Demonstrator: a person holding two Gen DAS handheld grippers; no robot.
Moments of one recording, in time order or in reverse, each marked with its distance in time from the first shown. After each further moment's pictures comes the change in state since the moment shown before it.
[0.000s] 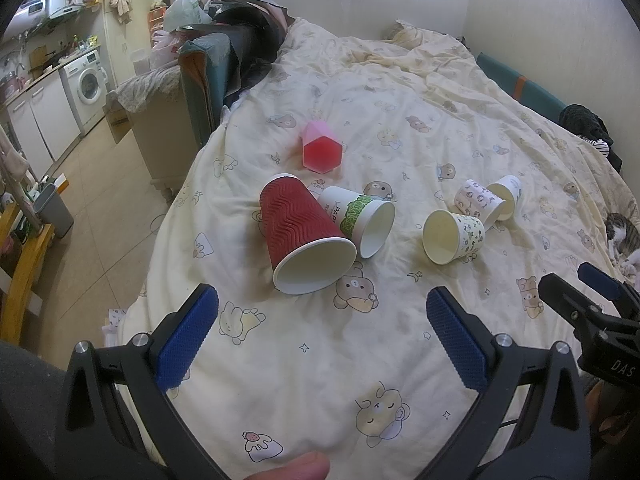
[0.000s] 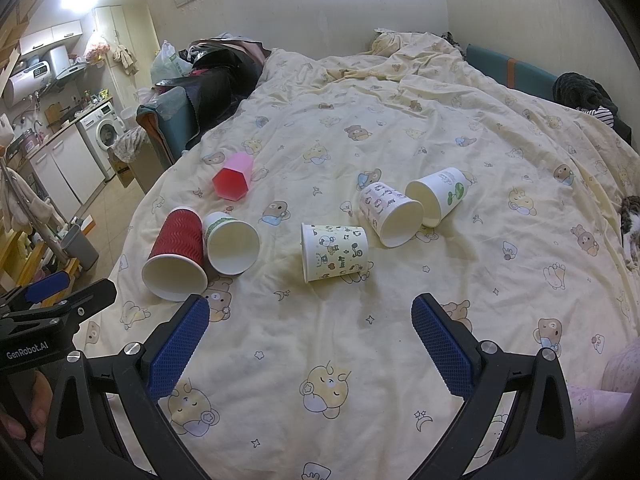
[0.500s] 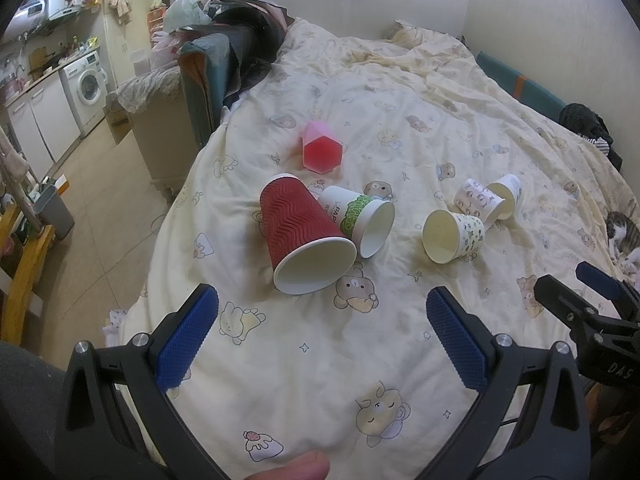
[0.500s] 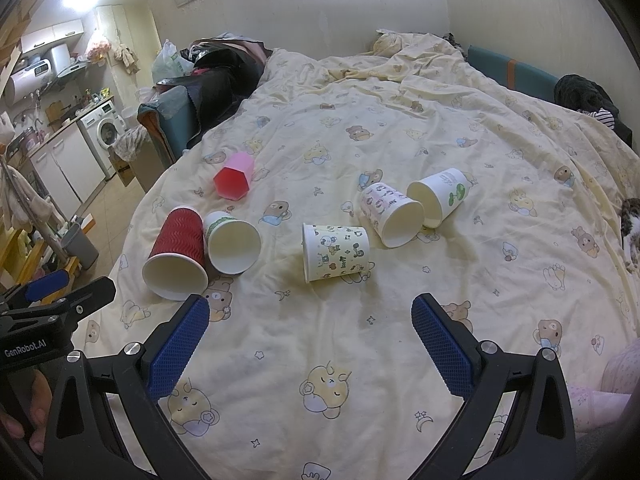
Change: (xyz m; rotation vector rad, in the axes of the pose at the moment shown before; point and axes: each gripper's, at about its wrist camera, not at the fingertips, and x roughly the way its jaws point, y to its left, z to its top) left arm 0.001 0.000 0.001 0.010 0.006 0.004; right arm -0.001 0.002 -0.001 -0.008 0.005 0.002
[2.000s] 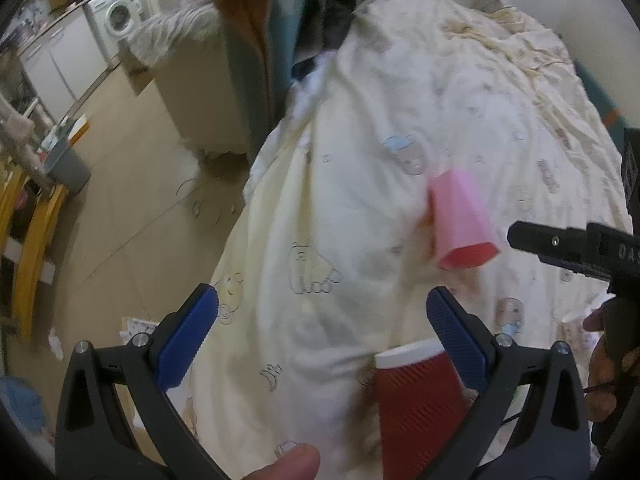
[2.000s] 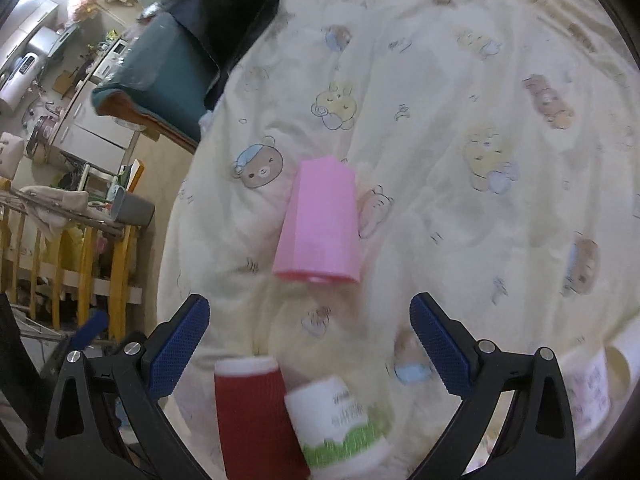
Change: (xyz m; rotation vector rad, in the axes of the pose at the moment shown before) left arm 0.178 0.131 0.162 -0.187 0.255 0.130; right arm 0.292 0.084 0.204 0.087 0.535 0.302
